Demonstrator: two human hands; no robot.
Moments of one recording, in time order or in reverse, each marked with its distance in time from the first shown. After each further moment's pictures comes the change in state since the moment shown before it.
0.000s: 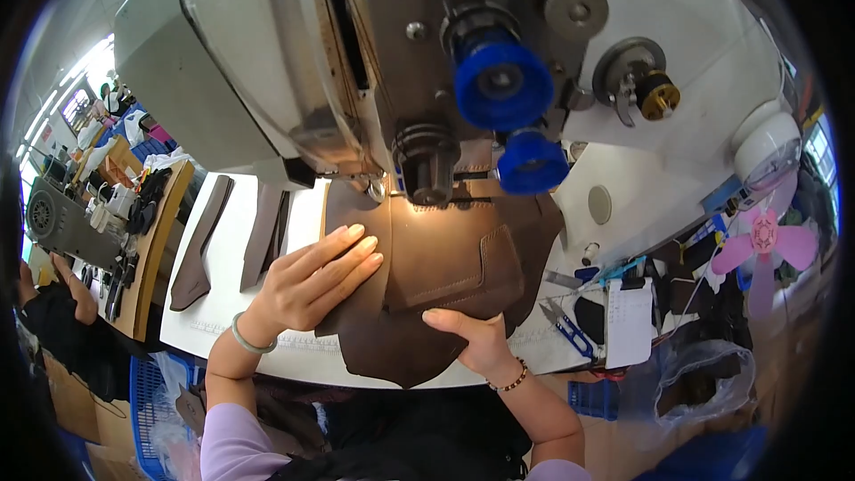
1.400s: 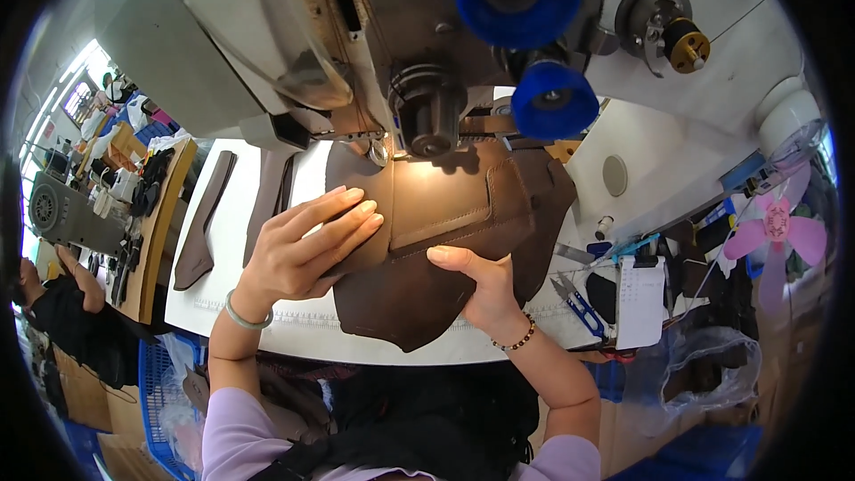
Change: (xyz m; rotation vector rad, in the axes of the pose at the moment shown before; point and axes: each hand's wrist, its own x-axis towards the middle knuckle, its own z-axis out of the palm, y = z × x) left_hand -0.001 -0.008 -0.001 -0.118 -0.074 -0.077; right_hand 0.029 -0.009 0.005 0.072 0.000 -0.023
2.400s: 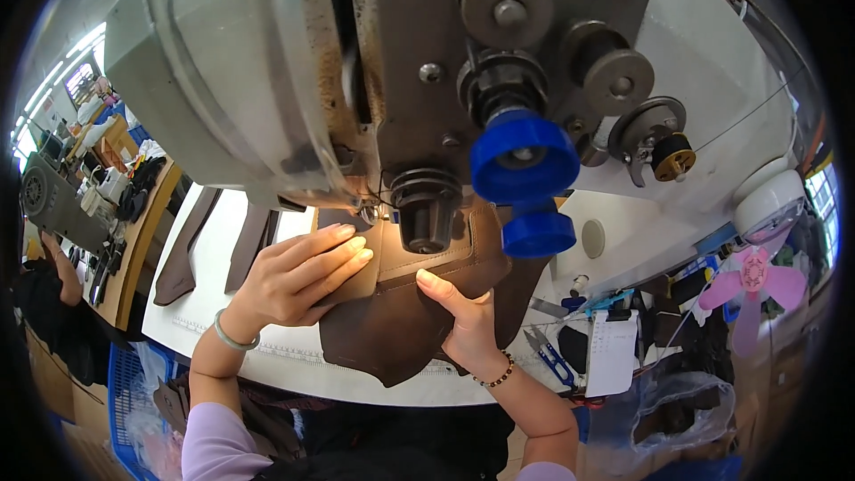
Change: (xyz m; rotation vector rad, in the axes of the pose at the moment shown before) left_hand 0.003 -0.010 0.010 -0.023 0.068 -0.023; right_hand 0.014 -0.013 0.012 -0.029 0.055 -0.031
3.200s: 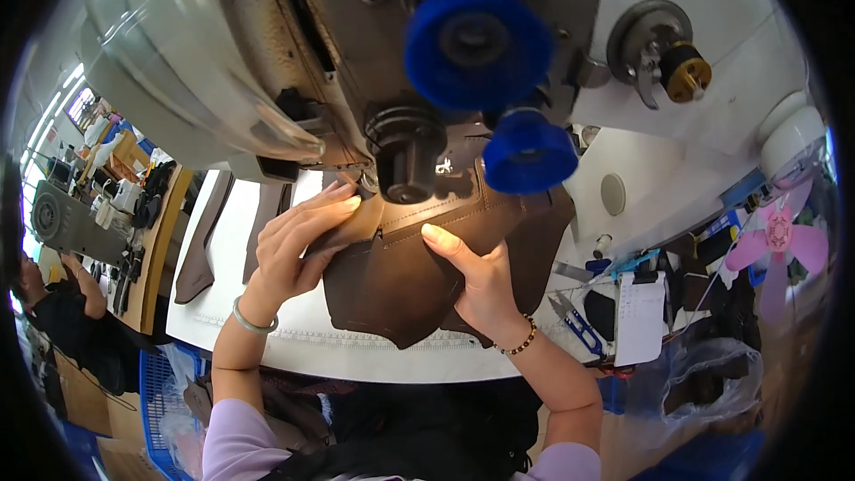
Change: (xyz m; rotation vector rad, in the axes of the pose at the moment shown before) left_hand -0.007 -0.009 0.011 -0.230 0.128 -0.154; right_hand 0.008 -0.002 0.003 0.002 -0.032 -0.026
